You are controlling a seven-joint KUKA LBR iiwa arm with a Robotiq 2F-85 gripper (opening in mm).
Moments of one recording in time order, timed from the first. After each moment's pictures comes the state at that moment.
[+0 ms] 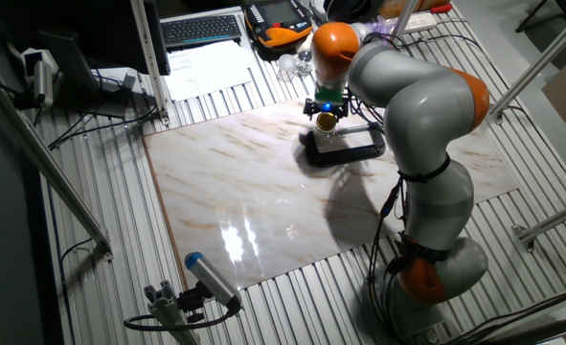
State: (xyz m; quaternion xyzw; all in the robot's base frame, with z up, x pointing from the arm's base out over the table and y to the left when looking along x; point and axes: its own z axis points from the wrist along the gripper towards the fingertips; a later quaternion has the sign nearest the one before) arm 0.620 0.022 0.108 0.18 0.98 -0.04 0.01
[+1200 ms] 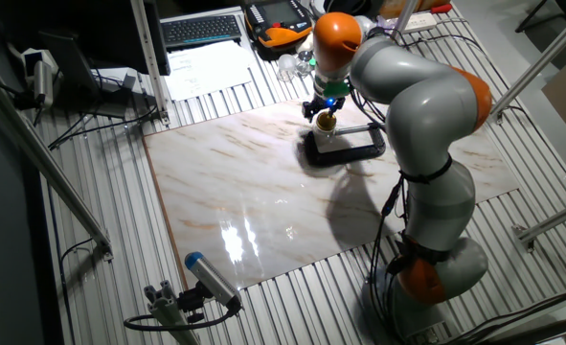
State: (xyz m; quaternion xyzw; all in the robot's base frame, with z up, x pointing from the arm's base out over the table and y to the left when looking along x) arm 0.607 0.030 0.144 -0.02 1.00 -0.03 -0.01
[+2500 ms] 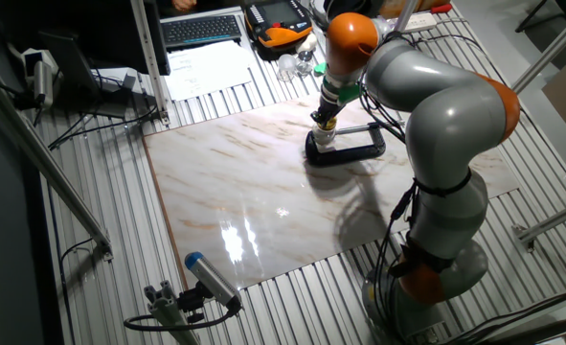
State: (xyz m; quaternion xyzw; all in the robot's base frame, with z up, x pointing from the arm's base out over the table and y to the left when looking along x) arm 0.566 0.051 0.166 -0.11 0.99 0.01 0.00
